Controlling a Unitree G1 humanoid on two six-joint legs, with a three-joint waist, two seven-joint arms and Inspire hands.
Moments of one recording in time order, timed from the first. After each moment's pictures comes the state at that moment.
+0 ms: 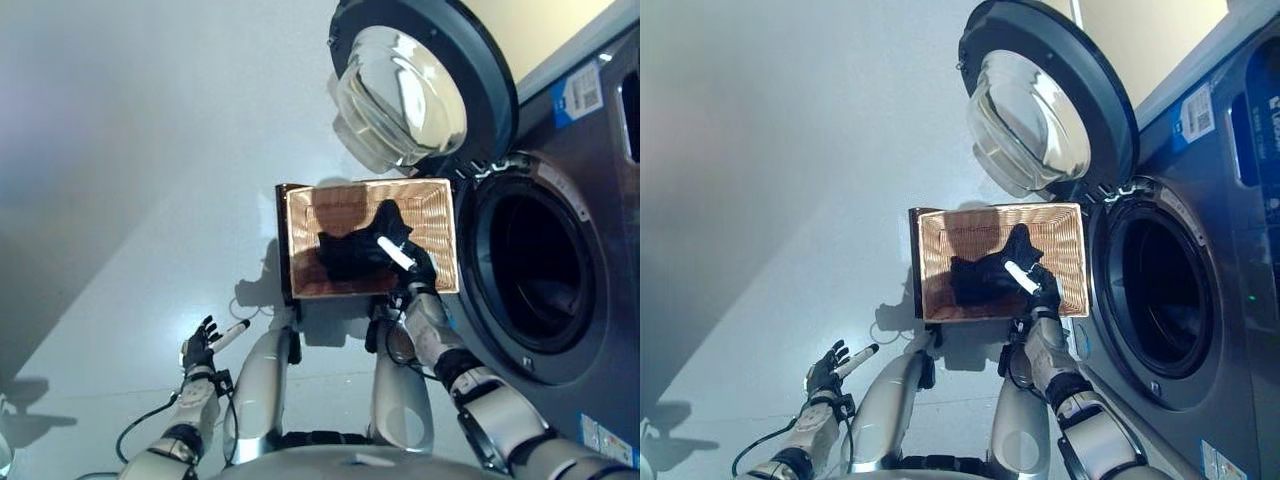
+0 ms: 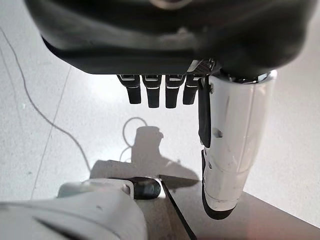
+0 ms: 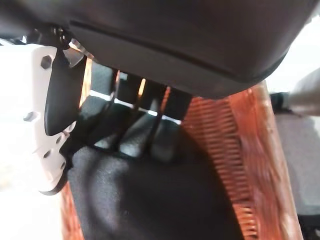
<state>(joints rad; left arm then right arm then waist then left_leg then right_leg) -0.15 0.18 -0.20 1.14 -0.55 -0.31 0.24 -0.44 -0.24 0.34 0.96 0.83 -0.31 -0.19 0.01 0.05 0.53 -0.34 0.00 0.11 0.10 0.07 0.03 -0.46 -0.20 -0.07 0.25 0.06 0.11</state>
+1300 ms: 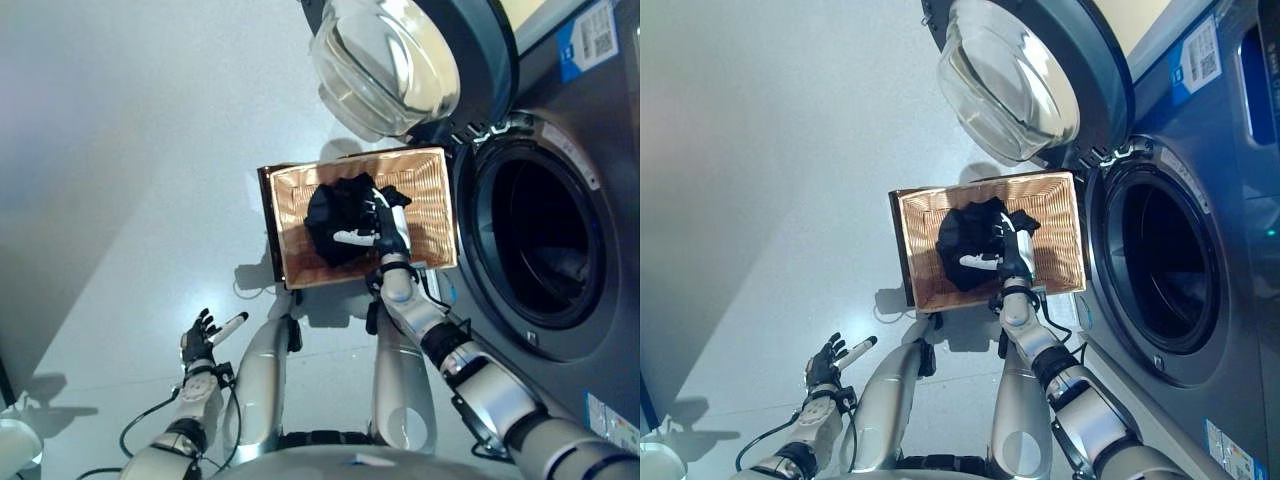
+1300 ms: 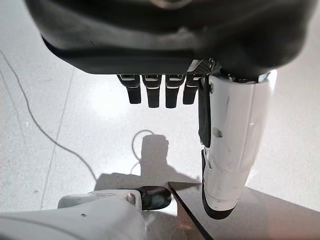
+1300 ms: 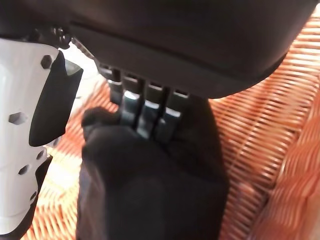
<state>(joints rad) -0.17 0.17 -0.18 1.13 -0.51 -0.34 0.30 -0.59 -0.22 0.53 0.89 0.11 -0.21 -0.49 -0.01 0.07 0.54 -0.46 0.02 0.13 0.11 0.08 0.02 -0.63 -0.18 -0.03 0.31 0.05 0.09</state>
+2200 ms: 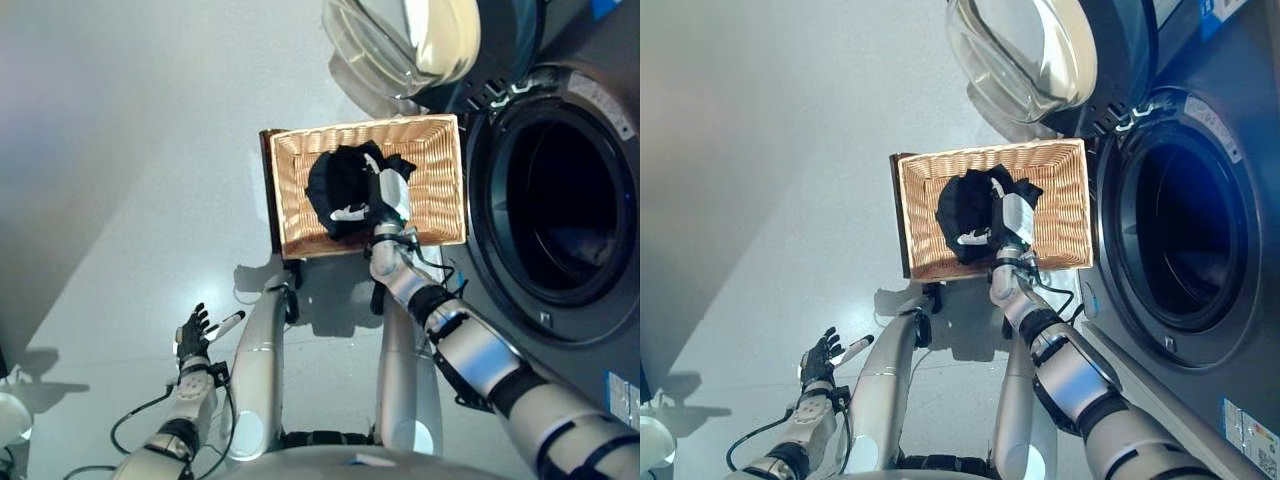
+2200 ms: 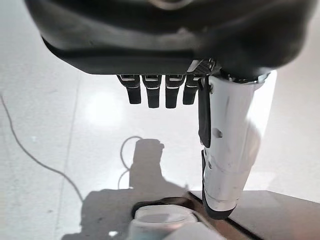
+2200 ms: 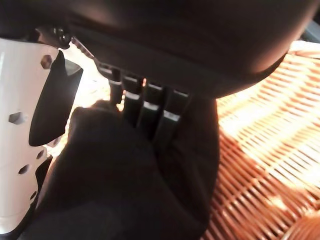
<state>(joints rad) -0.14 0.22 -0.25 1.10 -0.48 -0.35 0.33 -0.86 -0.18 0.59 1.19 -0.15 -0.16 -0.63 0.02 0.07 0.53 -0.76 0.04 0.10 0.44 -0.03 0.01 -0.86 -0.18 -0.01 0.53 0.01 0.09</state>
